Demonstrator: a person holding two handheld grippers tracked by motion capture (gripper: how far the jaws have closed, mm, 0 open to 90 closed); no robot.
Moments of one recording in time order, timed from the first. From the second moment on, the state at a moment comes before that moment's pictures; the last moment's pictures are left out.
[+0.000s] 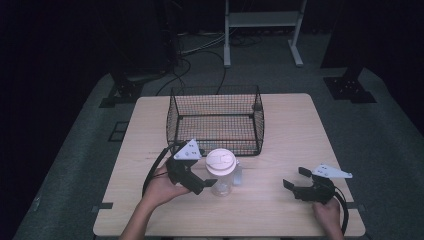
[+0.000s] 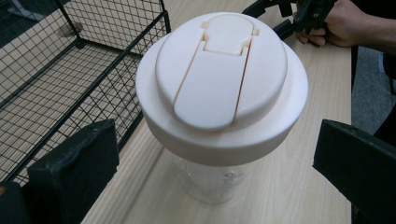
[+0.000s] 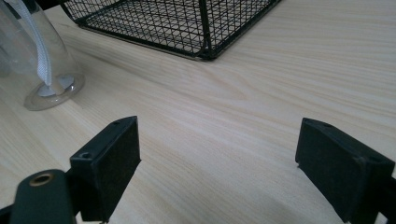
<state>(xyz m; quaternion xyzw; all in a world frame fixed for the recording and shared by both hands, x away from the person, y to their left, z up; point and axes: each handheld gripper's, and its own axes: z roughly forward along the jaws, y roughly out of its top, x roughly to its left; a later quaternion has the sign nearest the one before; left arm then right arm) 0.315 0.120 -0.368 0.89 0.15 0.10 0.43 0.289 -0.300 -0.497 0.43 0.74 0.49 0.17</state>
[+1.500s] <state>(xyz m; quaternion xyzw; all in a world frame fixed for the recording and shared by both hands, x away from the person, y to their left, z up) 0.338 0.081 -0.376 0.91 0.15 0.06 0.38 0.289 -0.300 -0.497 0.43 0.74 0.49 0.17</state>
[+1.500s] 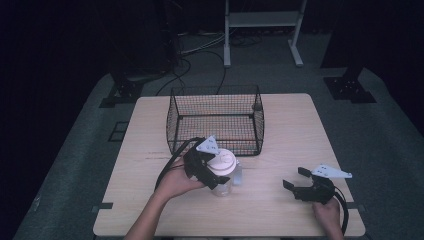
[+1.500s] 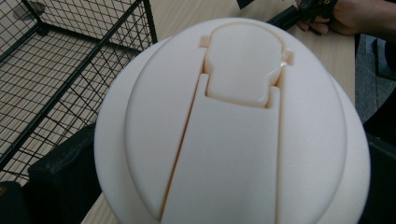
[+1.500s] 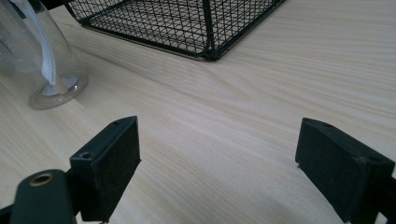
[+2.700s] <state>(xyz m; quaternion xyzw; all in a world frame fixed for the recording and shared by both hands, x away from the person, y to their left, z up) 0.337 0.074 -0.365 0.93 0.13 0.05 0.34 0.289 -0.300 -0.497 0.43 0.74 0.49 0.16</state>
